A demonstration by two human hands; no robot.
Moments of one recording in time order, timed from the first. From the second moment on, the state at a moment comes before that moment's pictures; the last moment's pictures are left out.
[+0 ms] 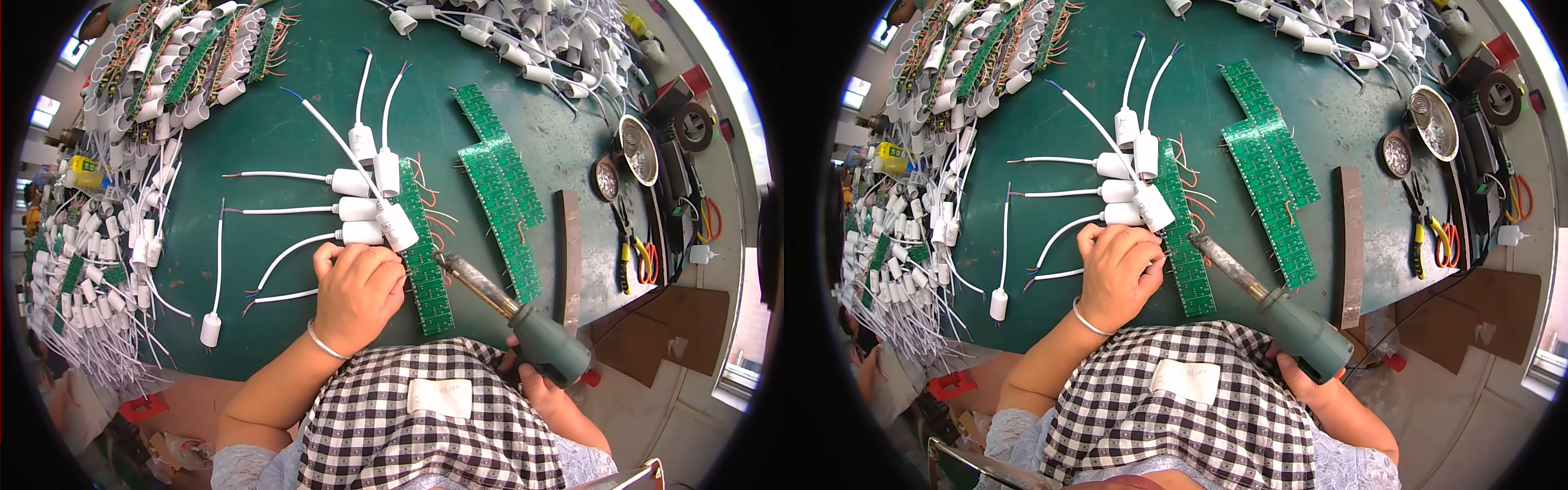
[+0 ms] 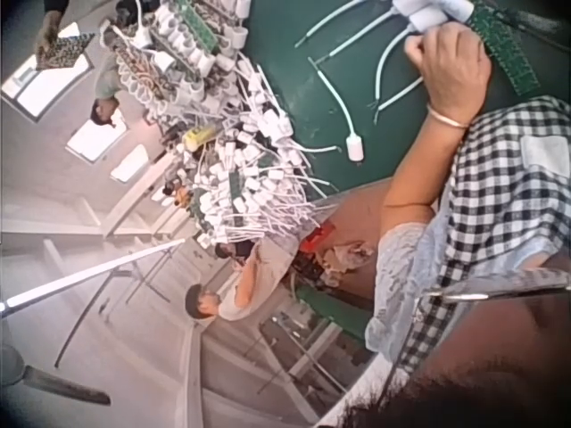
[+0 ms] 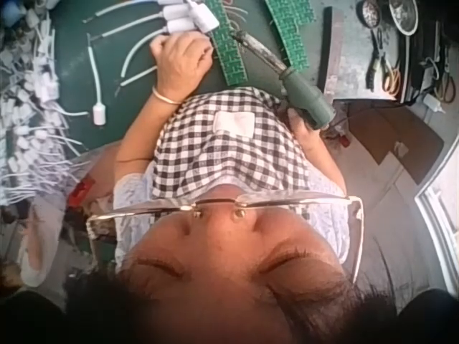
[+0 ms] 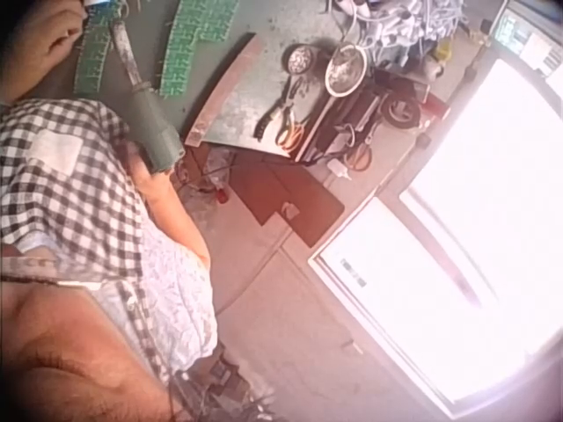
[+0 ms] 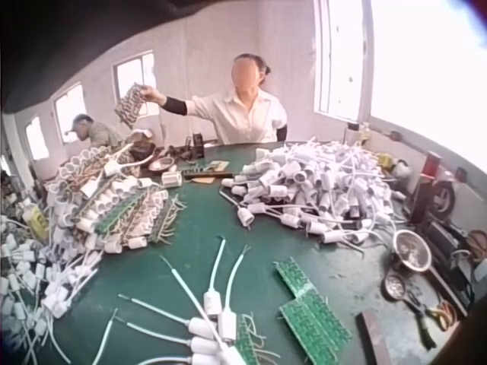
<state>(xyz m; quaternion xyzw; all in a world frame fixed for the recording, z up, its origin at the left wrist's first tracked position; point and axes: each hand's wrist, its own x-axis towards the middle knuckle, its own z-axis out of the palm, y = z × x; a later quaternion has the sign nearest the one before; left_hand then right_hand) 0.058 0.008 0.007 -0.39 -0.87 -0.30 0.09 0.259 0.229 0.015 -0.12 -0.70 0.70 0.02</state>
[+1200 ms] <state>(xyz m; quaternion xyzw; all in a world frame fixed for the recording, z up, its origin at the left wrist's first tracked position) 0.060 0.010 0.005 -0.41 -0.87 -0.25 0.10 0.162 0.453 0.017 -0.39 -0.46 0.69 0.40</state>
